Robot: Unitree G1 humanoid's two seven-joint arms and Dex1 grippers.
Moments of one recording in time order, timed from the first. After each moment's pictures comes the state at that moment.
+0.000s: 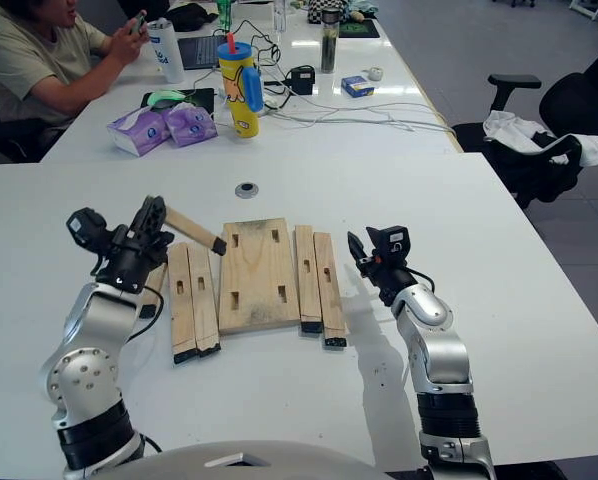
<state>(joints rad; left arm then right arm) 0.01 -0.05 0.33 -0.59 -0.77 0.62 0.13 -0.07 -0.23 -0.06 -0.15 0.24 0.35 0.33</state>
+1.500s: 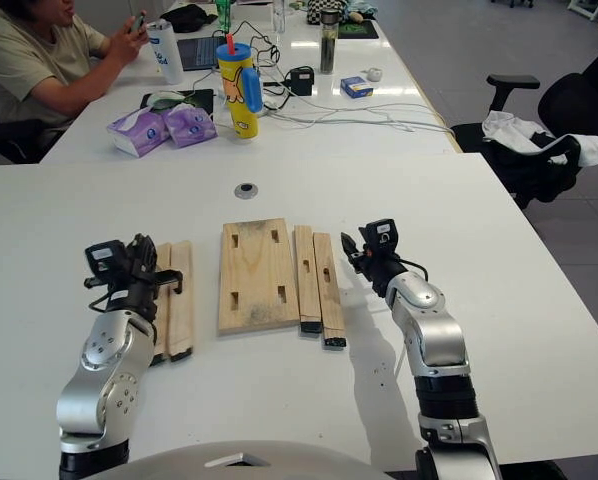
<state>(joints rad) 0.13 0.15 0.02 -0.51 -0.15 0.46 0.19 -0.13 -0.23 -0.02 -0.17 0.21 0.52 0.26</state>
